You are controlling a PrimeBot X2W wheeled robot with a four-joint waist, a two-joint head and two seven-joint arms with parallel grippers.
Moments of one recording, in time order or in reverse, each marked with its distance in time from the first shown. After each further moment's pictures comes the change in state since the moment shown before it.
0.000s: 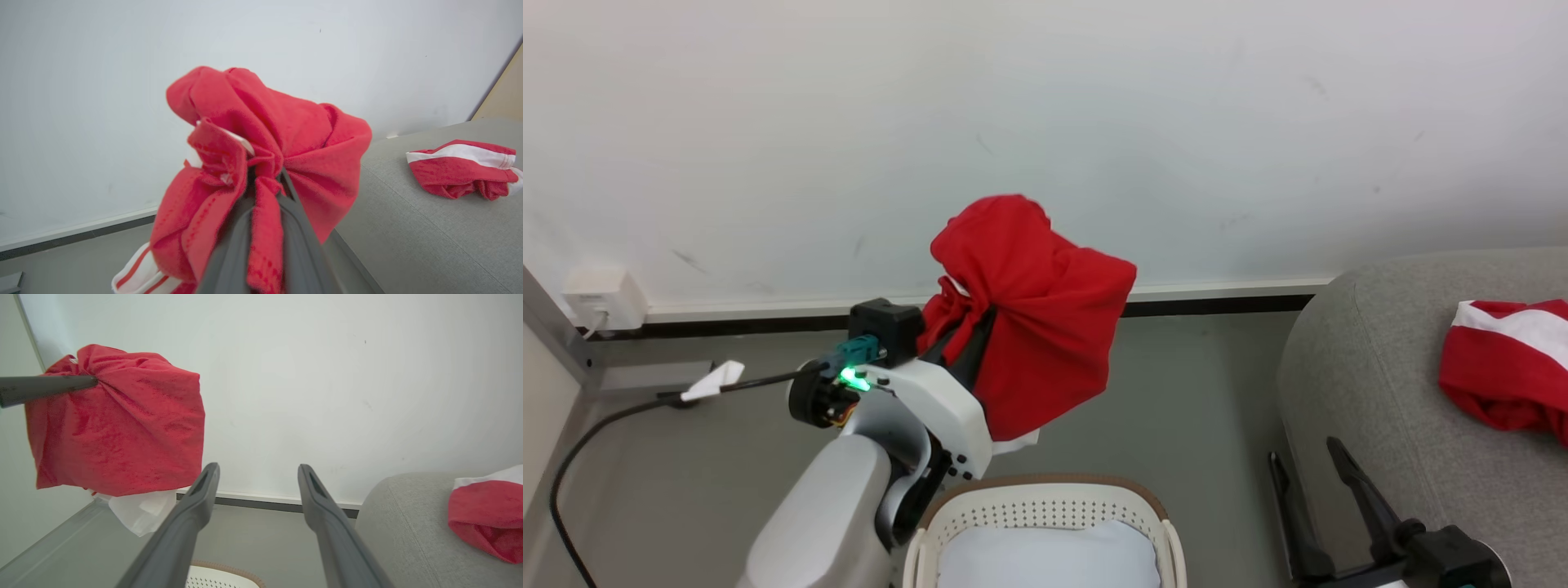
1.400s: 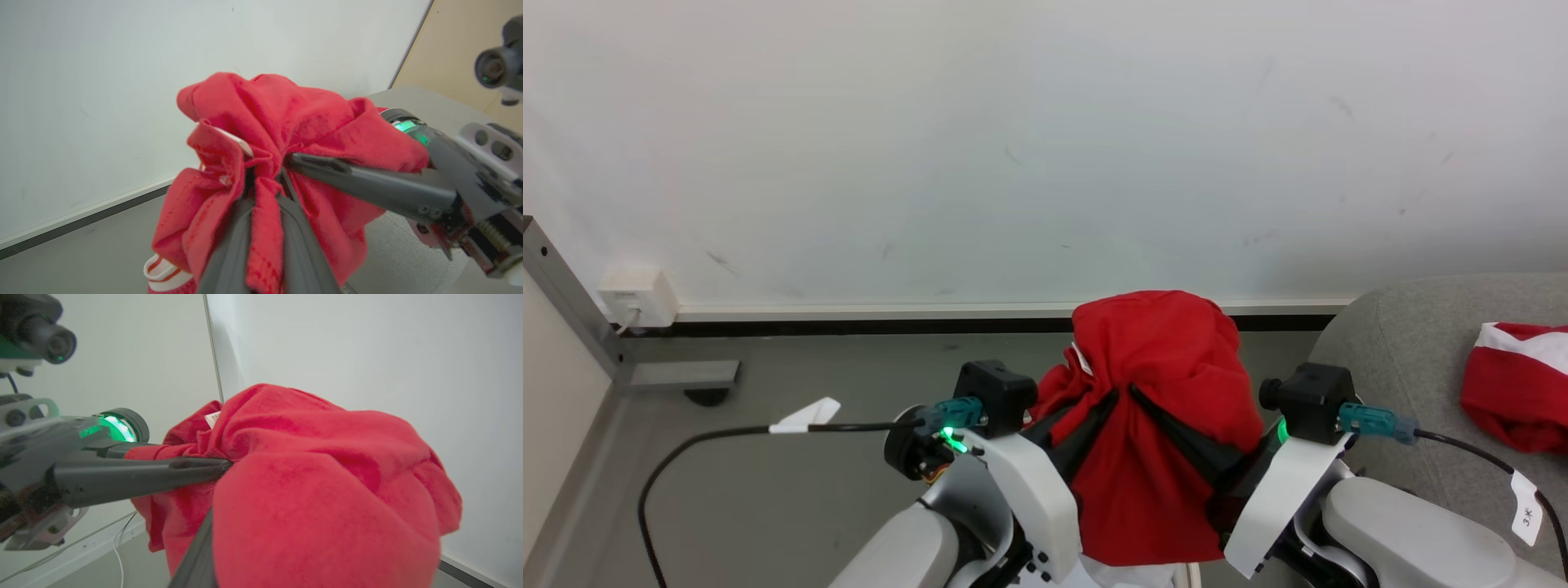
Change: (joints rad) left arm 0.169 0.013 -0.161 -0.436 -0.065 0.012 0.244; right arm -0.701 -0.350 1.023 0.093 0.824 0.000 0.008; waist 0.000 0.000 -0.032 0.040
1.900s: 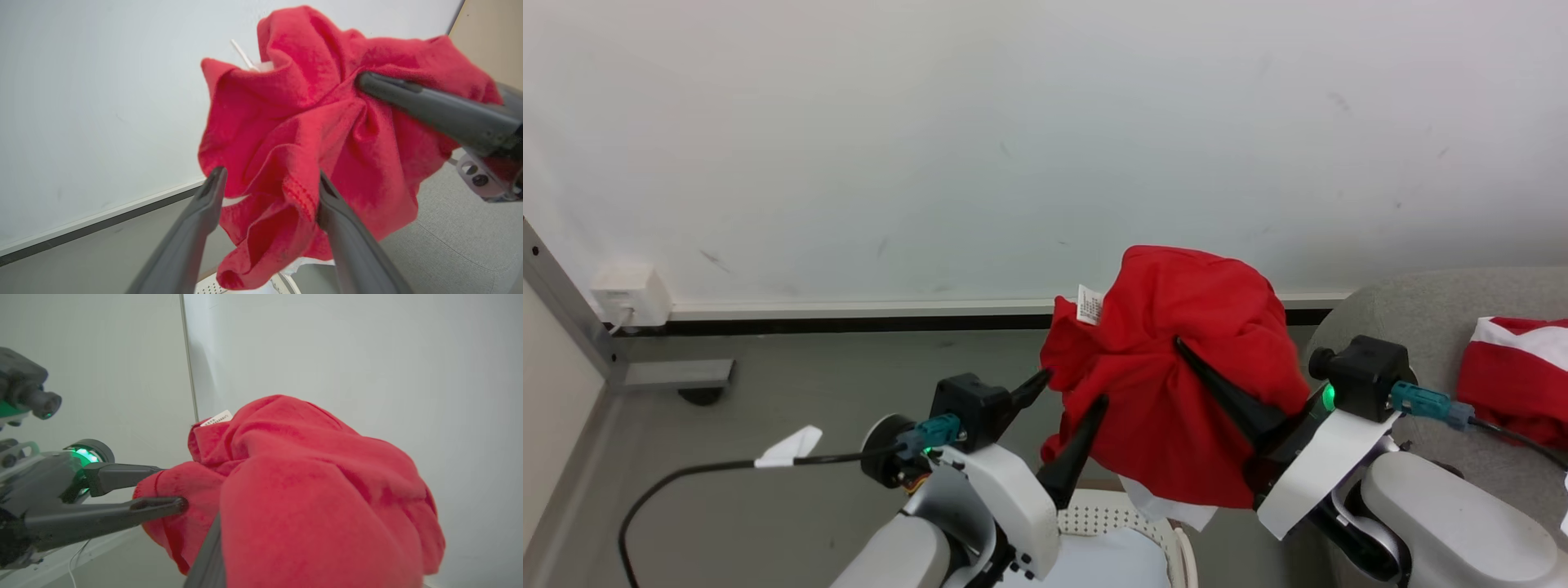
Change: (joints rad) left arm 0.001 0.012 0.006 0.082 0.053 0.035 -0.129; right arm 0.036 -0.007 -0.169 0.014 -0.129 0.000 -0.005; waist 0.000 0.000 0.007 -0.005
